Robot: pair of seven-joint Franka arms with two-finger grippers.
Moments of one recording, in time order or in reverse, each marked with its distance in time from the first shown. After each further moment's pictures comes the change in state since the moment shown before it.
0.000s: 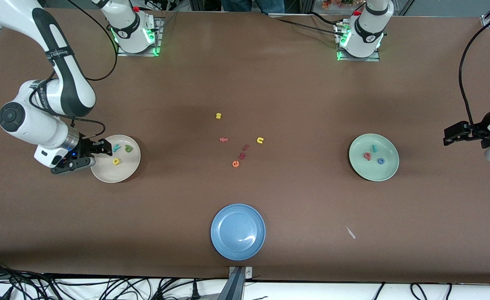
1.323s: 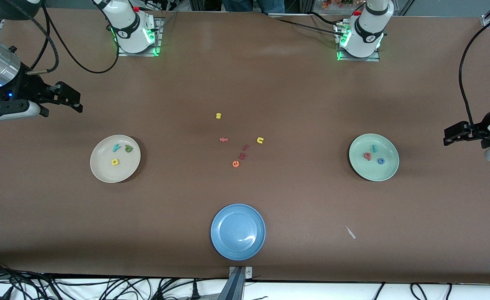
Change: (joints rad) left arm 0.002 0.001 0.000 -0.001 0.000 0.000 0.000; right arm 0.132 -0.362 -0.036 0.290 0.070 -0.616 0.242
